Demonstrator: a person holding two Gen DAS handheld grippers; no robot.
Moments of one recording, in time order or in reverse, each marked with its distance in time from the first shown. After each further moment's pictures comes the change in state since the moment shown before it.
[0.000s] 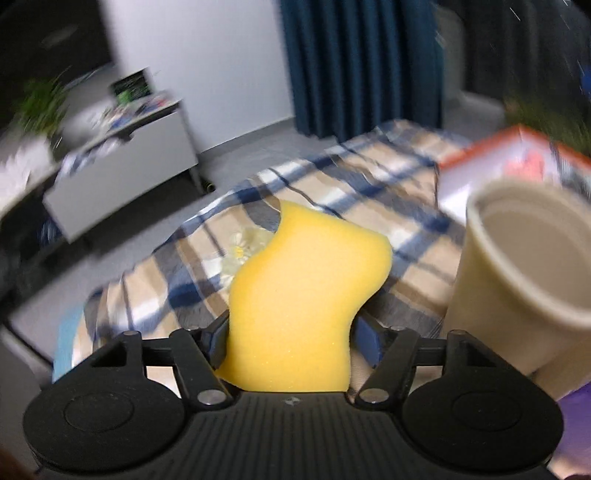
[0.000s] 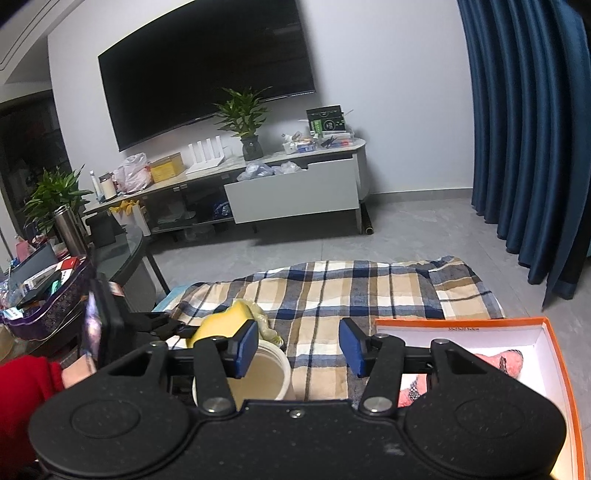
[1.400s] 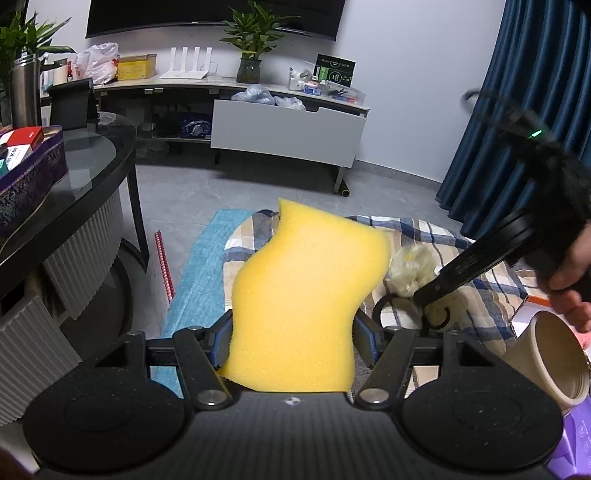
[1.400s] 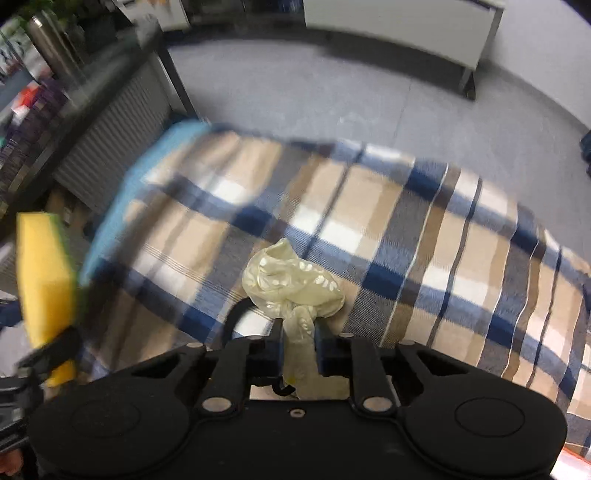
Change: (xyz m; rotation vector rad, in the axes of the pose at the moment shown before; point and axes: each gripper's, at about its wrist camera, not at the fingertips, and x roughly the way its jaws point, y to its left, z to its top) left arm -0.090 0.046 -0.035 -0.610 -0.043 0.270; right arm 0.263 0.078 0.046 -0.290 0.674 0.102
